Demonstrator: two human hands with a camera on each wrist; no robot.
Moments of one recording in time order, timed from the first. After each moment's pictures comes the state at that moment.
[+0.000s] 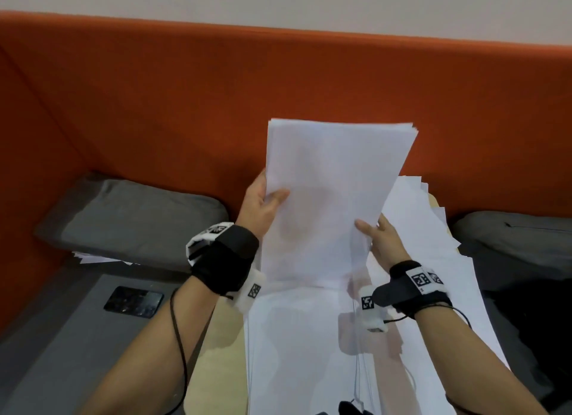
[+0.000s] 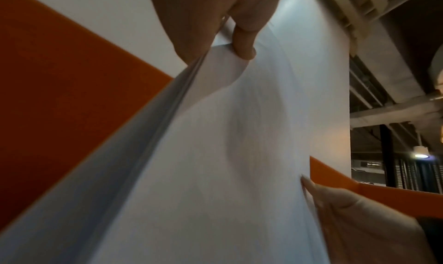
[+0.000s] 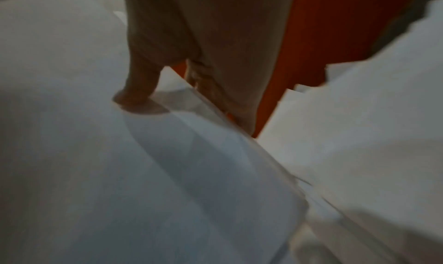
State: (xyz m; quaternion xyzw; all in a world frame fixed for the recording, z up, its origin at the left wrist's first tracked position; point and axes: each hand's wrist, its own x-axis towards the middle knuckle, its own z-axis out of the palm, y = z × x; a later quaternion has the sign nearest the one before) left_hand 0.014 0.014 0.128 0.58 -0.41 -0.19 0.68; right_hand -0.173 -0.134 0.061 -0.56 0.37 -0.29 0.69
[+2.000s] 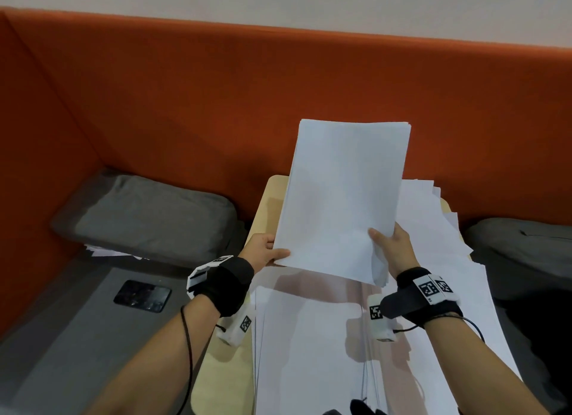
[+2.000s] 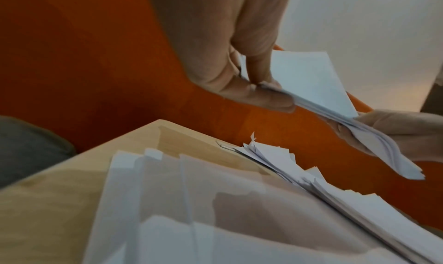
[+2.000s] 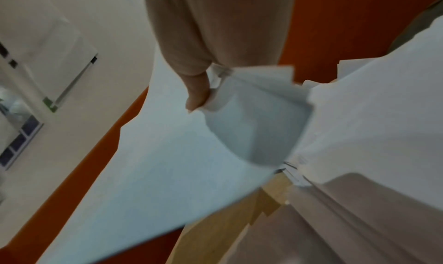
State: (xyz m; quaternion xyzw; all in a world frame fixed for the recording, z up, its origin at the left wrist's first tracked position) left_hand 0.032 0.040 0.038 0.69 -0.27 -0.44 0.51; right_hand -0.172 -0.134 0.054 -0.61 0.41 -0.30 0.60
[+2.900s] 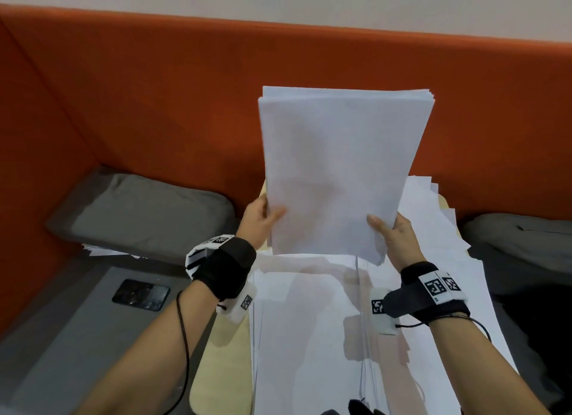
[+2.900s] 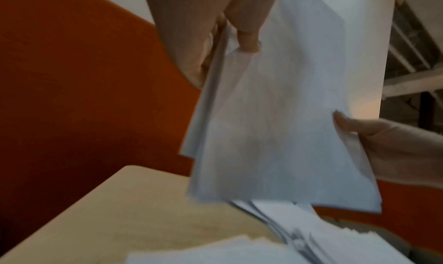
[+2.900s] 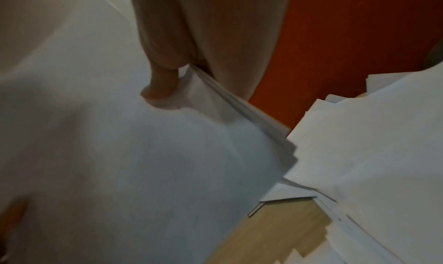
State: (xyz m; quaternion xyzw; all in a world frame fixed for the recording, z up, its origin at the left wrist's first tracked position) left_hand 0.035 0.023 0.079 0.65 -0.35 -0.24 0.63; right_hand -0.176 -0.124 0.080 -0.61 0.33 -0.33 0.64
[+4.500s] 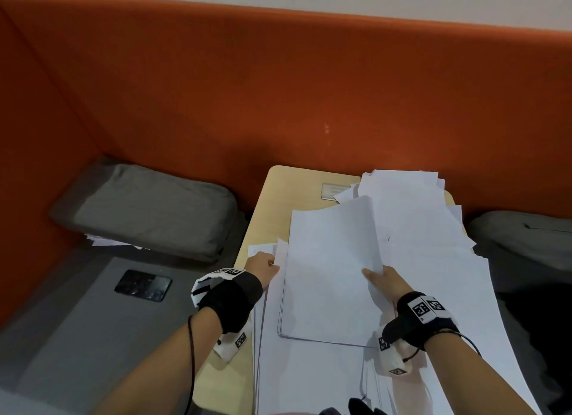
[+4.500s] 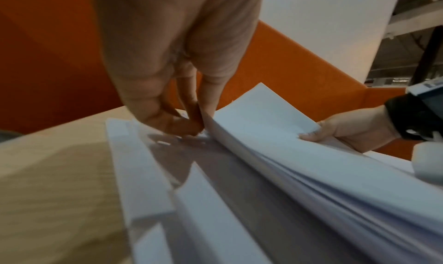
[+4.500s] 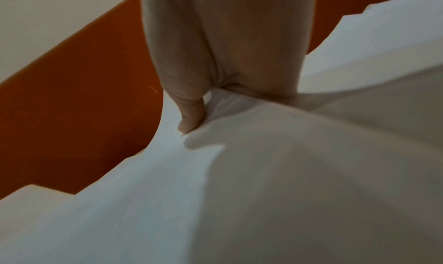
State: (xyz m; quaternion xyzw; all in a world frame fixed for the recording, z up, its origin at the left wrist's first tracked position) left_hand 0.012 0.051 -0.007 0.87 -0.29 -0.33 0.24; right_hand -0.201 -0.123 -0.025 -0.67 0.53 -0.02 0.52
